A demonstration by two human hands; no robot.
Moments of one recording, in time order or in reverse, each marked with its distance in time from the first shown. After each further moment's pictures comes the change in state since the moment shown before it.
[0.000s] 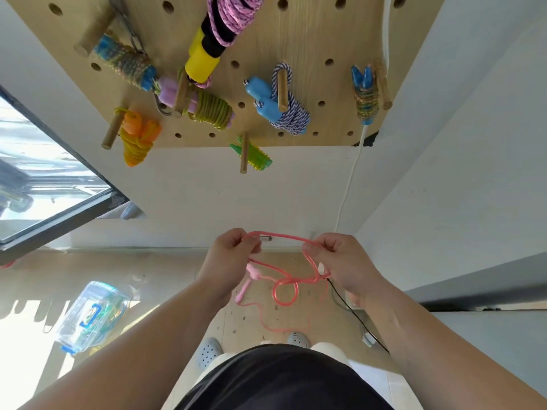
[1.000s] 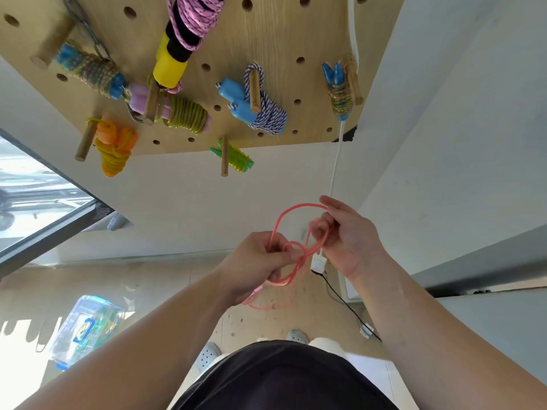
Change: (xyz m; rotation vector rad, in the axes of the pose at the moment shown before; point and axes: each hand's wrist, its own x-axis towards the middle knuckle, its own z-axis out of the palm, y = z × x) left_hand -0.011 0.028 0.042 -0.033 -0.491 0.017; right_hand 0.013 -0.040 -0.021 1.038 0.217 0.221
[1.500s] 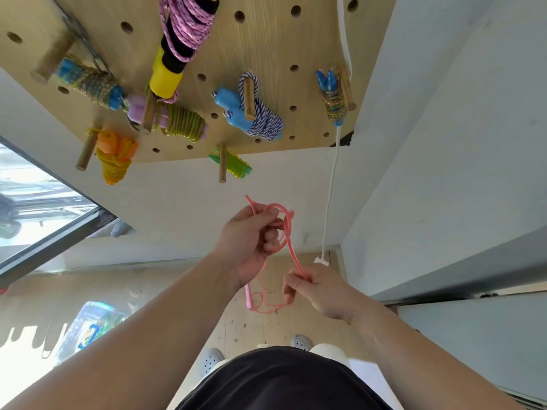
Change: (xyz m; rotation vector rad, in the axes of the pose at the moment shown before) left_hand 0.013 0.045 0.013 -0.533 0.256 -0.005; right_hand -0.012 0.050 -0.056 -1.353 -0.500 -0.055
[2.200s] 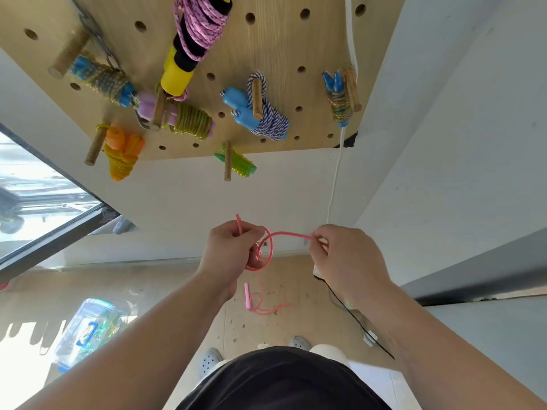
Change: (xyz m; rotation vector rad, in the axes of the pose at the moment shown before) left_hand -0.008 -0.015 -0.045 0.404 0.239 0.147; right_hand -0.024 -0.059 -0.027 -0.519 0.591 -0.040
